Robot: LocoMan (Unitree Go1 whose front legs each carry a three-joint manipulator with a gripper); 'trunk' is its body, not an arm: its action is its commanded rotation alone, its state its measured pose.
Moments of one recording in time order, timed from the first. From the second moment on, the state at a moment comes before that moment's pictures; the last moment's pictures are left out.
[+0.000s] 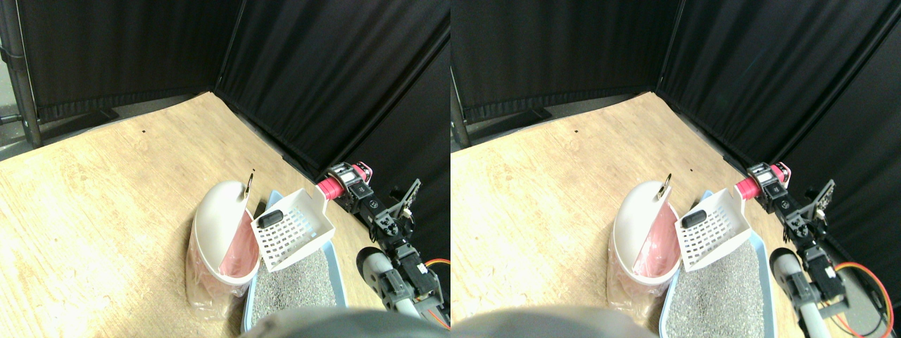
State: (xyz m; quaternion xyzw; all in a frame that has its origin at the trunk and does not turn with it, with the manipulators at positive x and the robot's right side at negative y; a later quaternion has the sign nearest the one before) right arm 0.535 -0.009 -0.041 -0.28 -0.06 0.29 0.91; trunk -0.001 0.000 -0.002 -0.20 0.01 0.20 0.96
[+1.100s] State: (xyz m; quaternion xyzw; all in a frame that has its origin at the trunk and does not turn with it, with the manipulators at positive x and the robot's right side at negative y) right arm 0.531 0.013 -0.017 -0.38 -0.09 0.32 0.86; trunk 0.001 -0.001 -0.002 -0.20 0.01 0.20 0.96
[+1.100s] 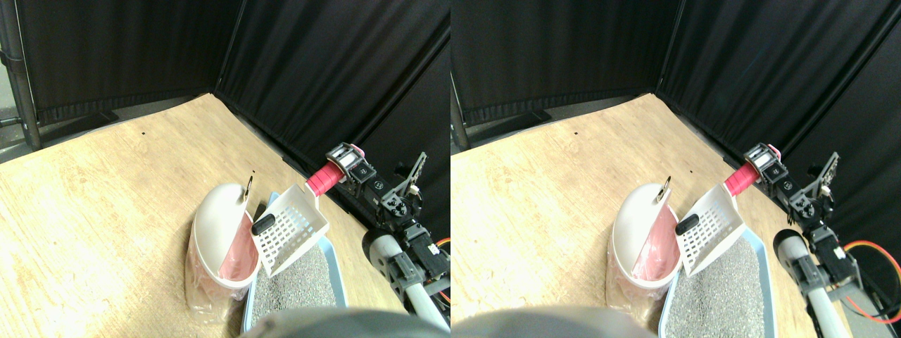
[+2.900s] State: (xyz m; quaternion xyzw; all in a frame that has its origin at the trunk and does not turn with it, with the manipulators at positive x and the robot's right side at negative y) right arm 0.530 0.009 -0.004 -0.38 -0.15 0.32 0.85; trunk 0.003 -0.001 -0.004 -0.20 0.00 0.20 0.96
